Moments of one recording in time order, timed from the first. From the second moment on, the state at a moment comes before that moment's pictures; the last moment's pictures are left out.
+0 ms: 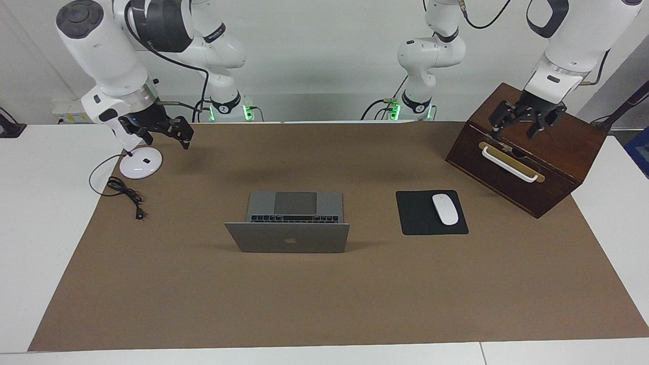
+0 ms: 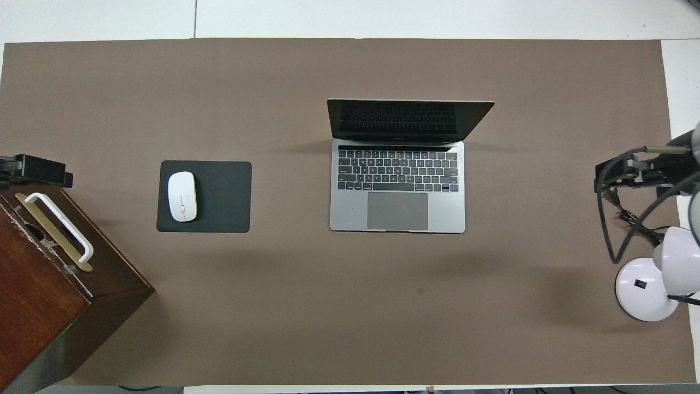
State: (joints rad) left arm 0.04 -0.07 -0.03 -1.68 -0.02 1.61 0.06; right arm -0.18 -0.05 0.15 -1.70 -0.02 1.56 0.12
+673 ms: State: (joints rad) left arm 0.04 -0.07 -0.03 -1.67 -0.02 1.61 0.06; right arm -0.20 -0.08 0.12 -1.69 -0.02 1.59 0.08
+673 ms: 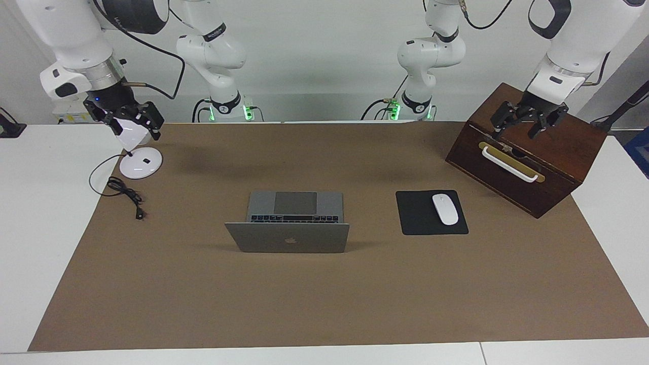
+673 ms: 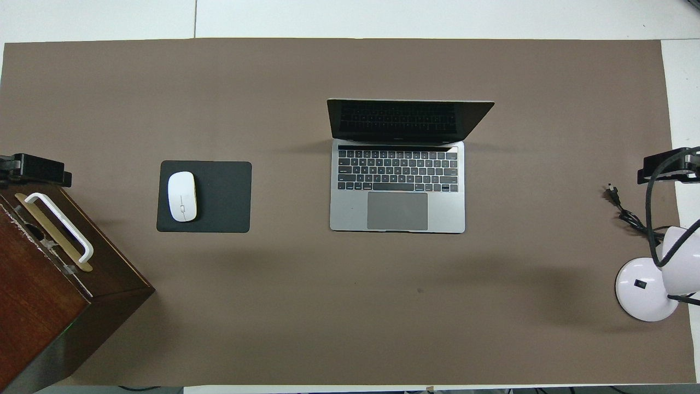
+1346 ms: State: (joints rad) left arm 0.04 -0.07 -0.03 -1.67 -0.02 1.62 0.06; right arm -0.11 -0.08 0.11 -1.67 -0.02 1.65 0.07
